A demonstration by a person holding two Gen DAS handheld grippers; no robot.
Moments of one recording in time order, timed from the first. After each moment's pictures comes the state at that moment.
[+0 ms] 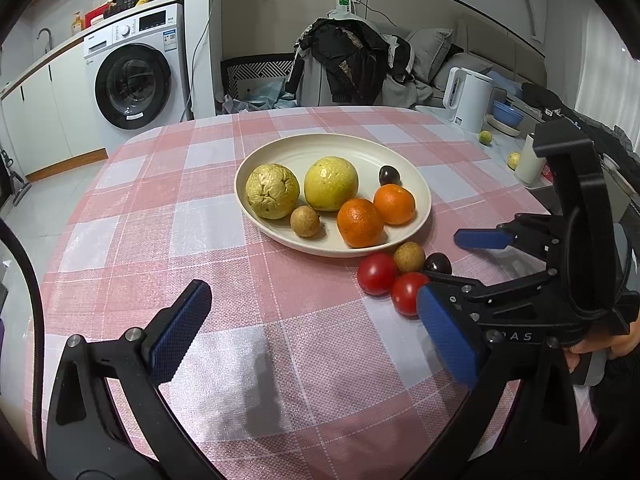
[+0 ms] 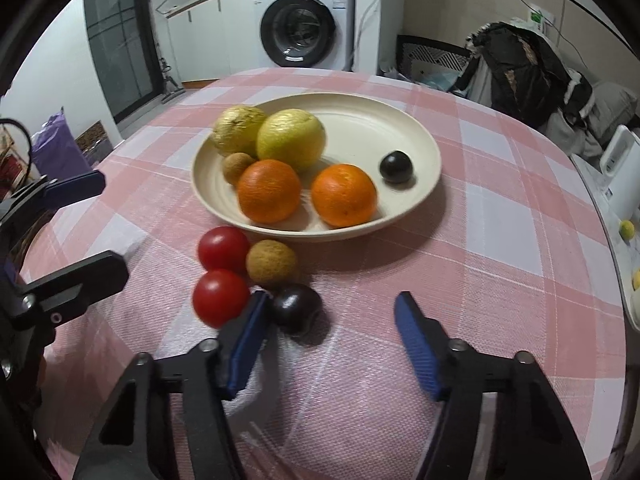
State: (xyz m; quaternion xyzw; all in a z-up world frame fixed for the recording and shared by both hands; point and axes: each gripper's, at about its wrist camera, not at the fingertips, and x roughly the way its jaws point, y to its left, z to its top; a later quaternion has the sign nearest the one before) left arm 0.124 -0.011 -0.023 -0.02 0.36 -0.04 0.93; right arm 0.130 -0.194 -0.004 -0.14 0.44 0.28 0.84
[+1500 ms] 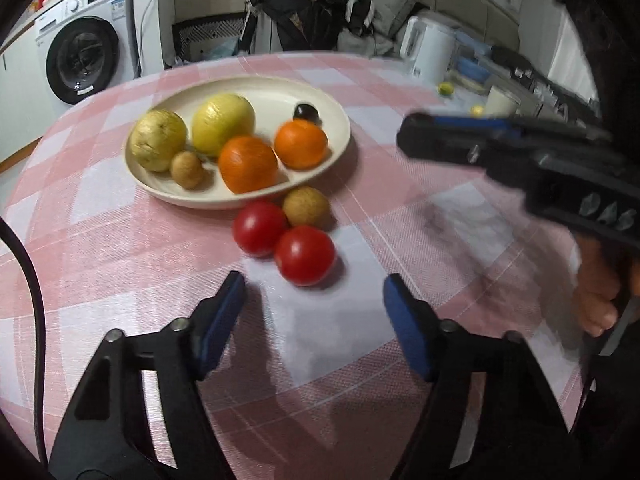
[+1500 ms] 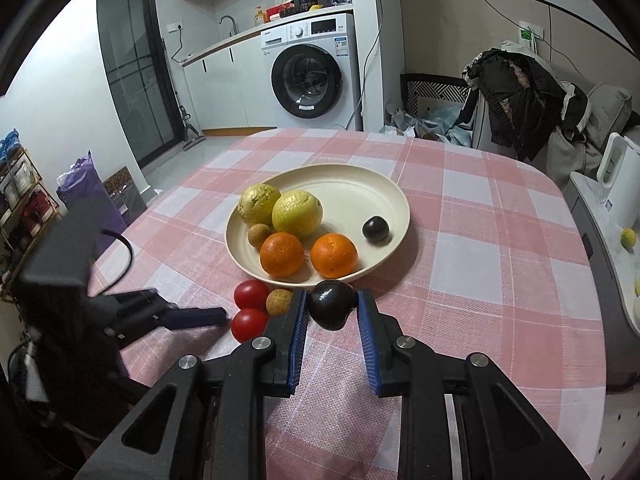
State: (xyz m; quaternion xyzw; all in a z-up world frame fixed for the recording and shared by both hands) left arm 0.143 -0.084 -0.059 -0.01 0.44 -0.11 0.89; right arm 0.120 -0.236 0.053 -0.07 0.38 0.31 0.87
